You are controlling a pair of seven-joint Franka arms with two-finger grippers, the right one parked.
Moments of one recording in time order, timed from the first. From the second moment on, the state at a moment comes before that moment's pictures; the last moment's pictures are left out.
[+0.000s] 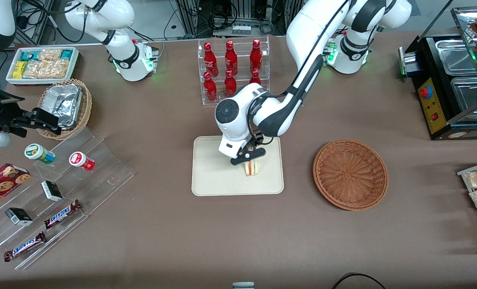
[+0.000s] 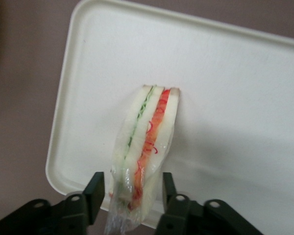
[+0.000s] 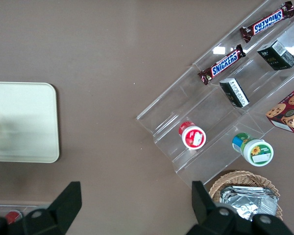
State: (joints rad) arm -0.80 0.74 -0.02 -1.32 0.09 1.91 -1.15
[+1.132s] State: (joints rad) arm -0.32 0.28 0.00 -1.22 0.06 1.28 -0.58
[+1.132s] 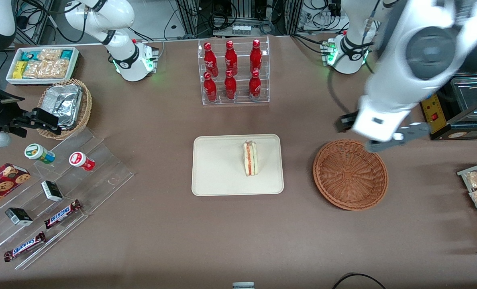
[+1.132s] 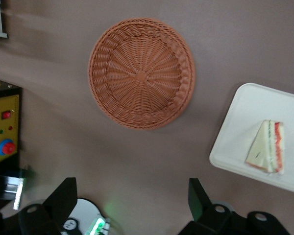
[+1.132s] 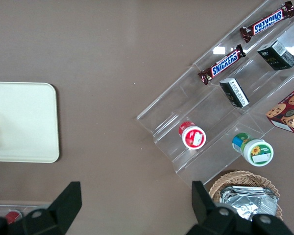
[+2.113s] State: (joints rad) arm 0.05 0.05 0.00 -1.51 0.01 1.34 0.03
